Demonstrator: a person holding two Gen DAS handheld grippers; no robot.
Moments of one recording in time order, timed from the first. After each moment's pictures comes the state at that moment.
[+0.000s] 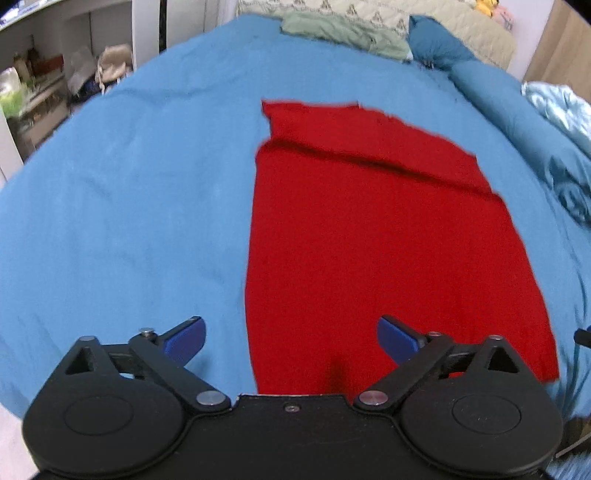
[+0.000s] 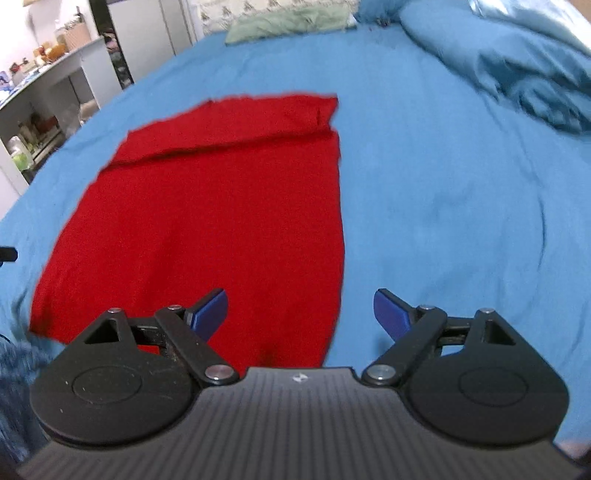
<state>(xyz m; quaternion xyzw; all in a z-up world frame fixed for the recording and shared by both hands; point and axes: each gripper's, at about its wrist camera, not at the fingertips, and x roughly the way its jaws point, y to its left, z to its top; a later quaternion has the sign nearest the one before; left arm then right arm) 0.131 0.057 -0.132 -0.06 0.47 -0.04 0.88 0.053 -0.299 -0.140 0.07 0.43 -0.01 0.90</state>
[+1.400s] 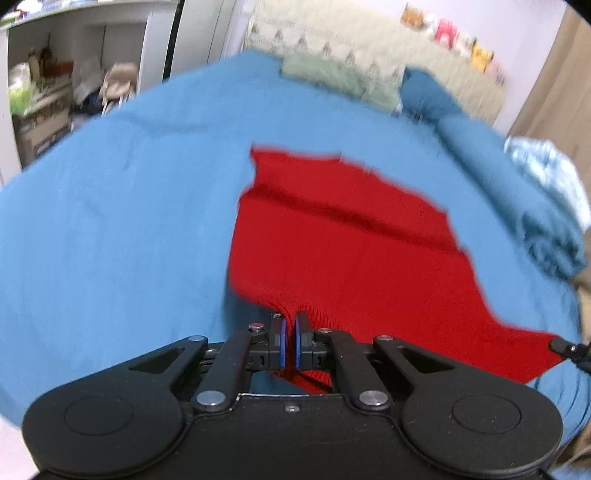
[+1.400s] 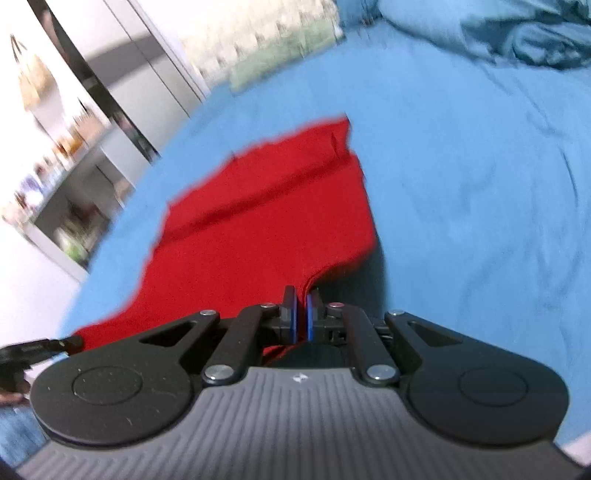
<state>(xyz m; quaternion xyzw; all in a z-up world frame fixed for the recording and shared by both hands) 0.125 0.059 -0.084 -0.13 0.39 -0.06 0.91 0.080 -0.338 -0.082 0.24 0.34 0.05 0.91</state>
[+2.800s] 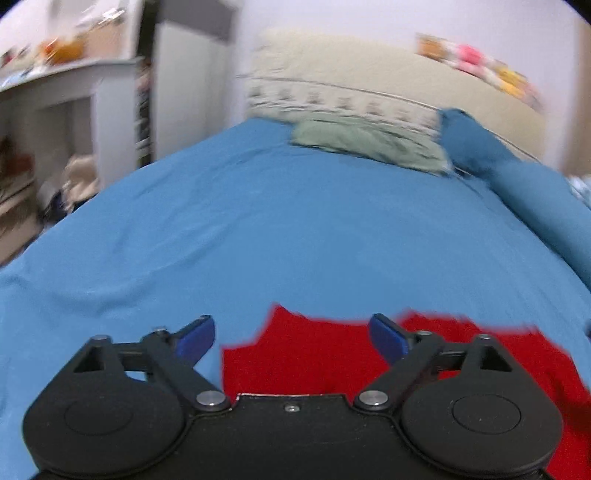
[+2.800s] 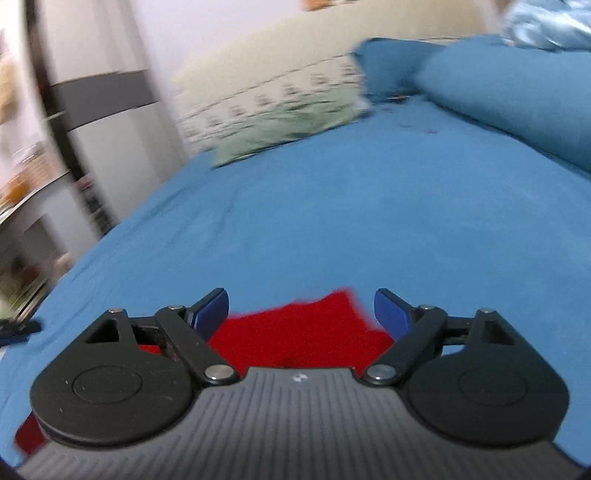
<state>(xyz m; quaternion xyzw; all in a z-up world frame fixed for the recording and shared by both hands) 0.458 0.044 -0.149 -0.05 0.29 -0.02 0.96 0.448 -0.317 -0.164 0.15 0.26 0.05 0.95</state>
